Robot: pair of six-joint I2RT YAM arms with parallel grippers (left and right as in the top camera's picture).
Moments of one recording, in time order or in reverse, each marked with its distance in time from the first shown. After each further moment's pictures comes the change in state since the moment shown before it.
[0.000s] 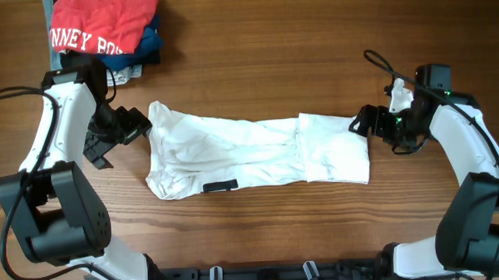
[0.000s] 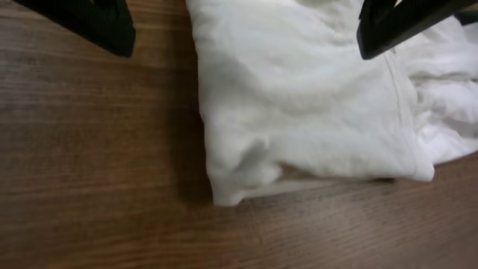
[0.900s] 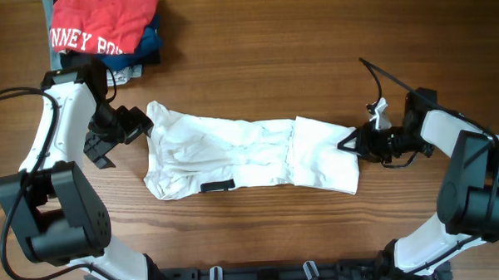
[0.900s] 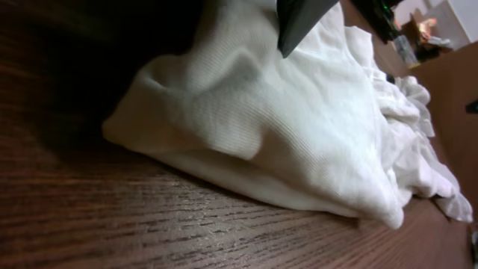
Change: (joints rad) left arm 0.000 0.000 0.000 0.003 0.024 0.000; right arm -0.052 0.203 -0.132 0.129 -0.394 -0.097
